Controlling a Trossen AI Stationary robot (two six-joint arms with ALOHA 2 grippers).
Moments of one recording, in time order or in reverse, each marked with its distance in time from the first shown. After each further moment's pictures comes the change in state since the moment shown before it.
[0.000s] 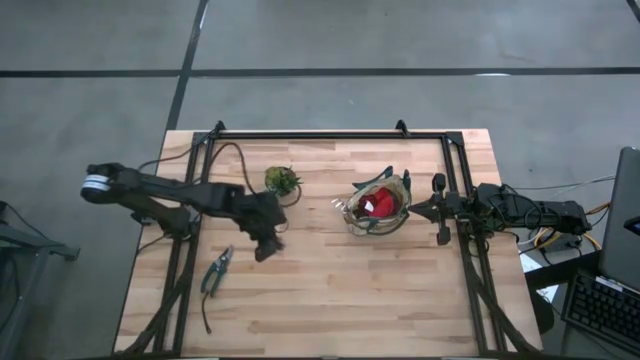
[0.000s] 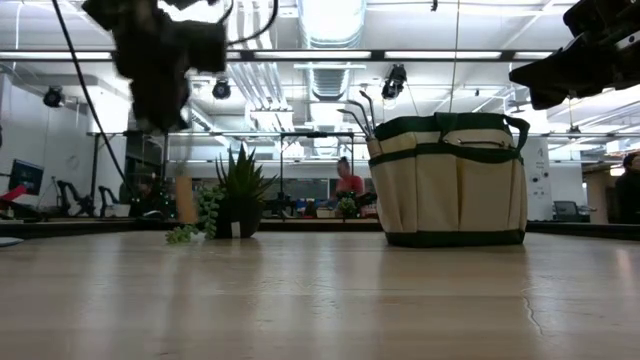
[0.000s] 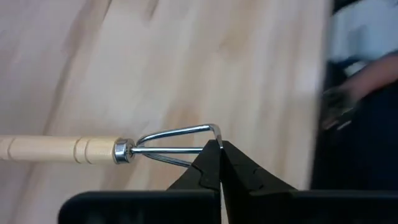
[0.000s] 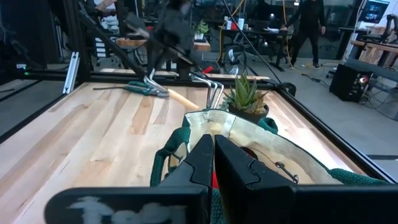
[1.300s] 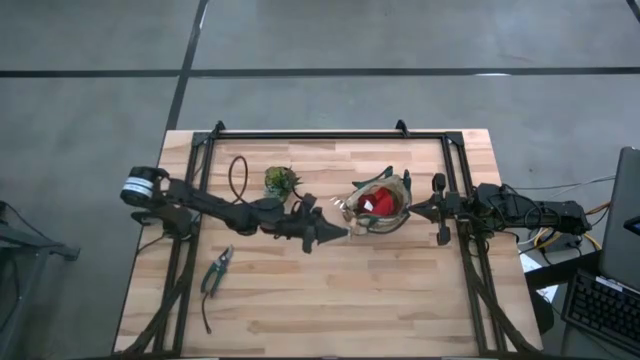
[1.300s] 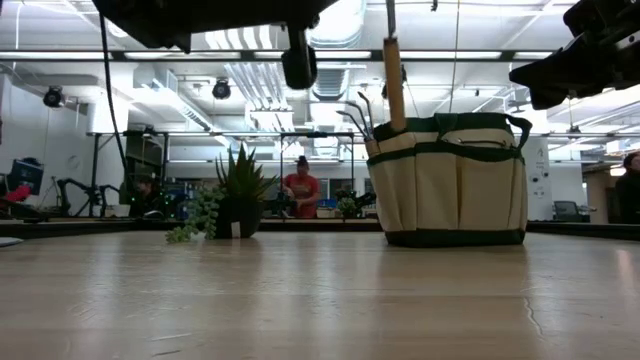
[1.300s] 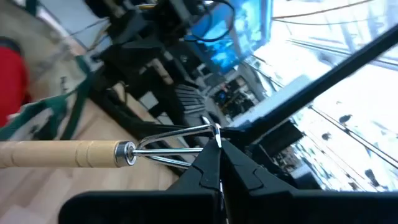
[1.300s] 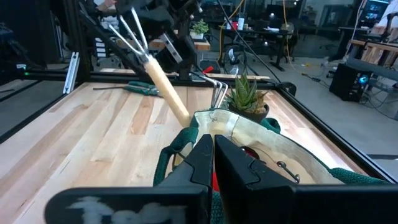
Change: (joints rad) left arm -0.075 0.360 0.000 1.383 -0.306 -0.374; right arm 0.000 0.000 0.000 0.000 0.000 0.002
